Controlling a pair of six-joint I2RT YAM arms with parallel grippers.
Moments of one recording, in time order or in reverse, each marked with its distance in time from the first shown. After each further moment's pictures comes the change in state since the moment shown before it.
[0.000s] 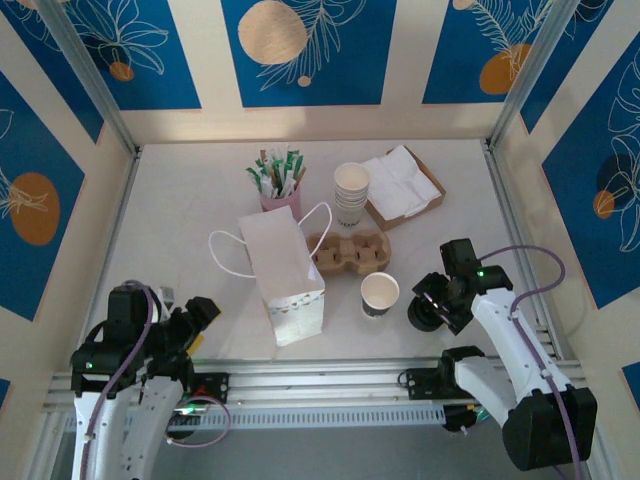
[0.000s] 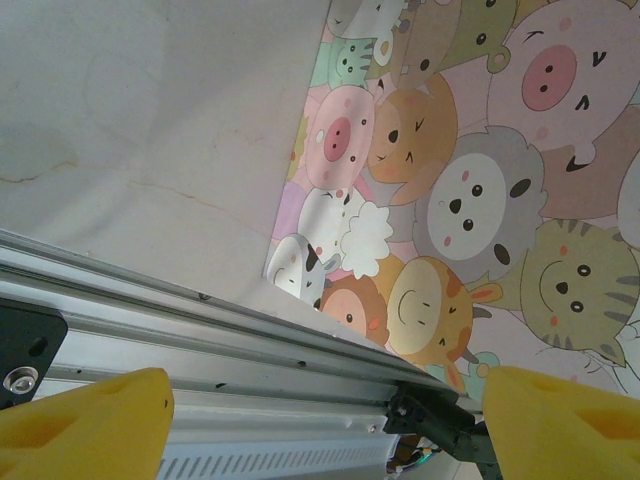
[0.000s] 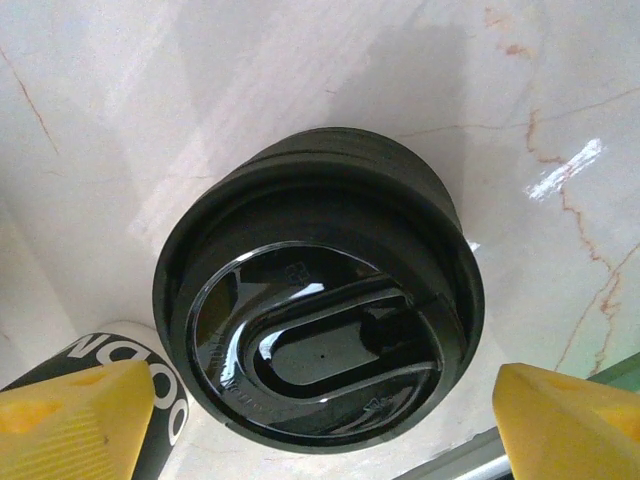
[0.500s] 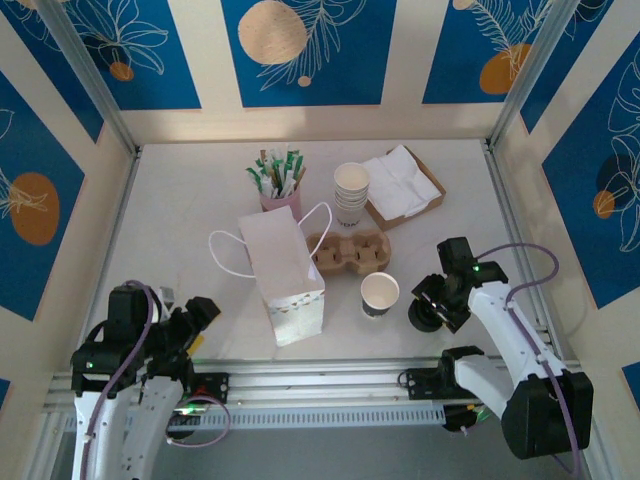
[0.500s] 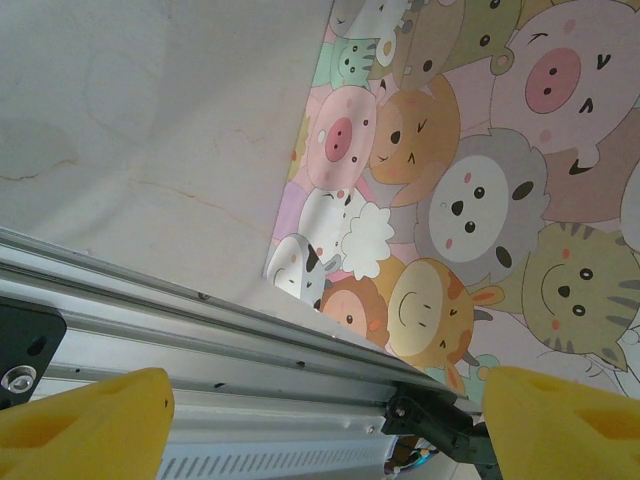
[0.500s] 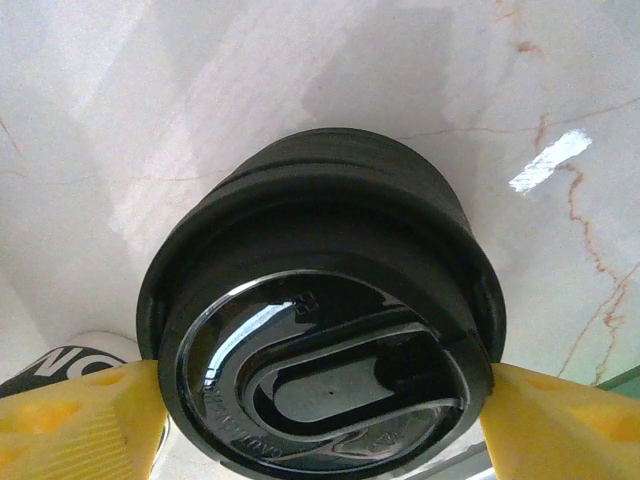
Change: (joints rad) left arm 0.000 0.000 -0.004 0.003 0.000 -0.008; right arm -0.002 0.068 -0.004 0.021 -0.003 -0.022
